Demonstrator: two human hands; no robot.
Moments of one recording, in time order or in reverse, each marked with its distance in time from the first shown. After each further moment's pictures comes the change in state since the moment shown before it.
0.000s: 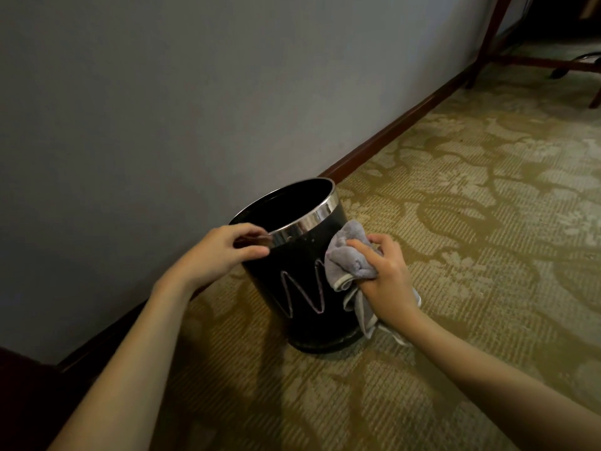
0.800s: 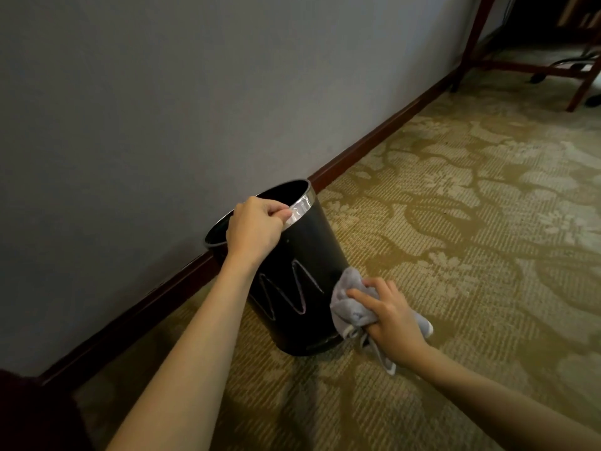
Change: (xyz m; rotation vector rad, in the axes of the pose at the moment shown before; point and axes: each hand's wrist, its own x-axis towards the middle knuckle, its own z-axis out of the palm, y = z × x) left_hand 0.050 0.056 0.048 -0.034 0.501 -0.087; right_hand -0.052 0.036 -0.006 -0.168 -0.261 -0.045
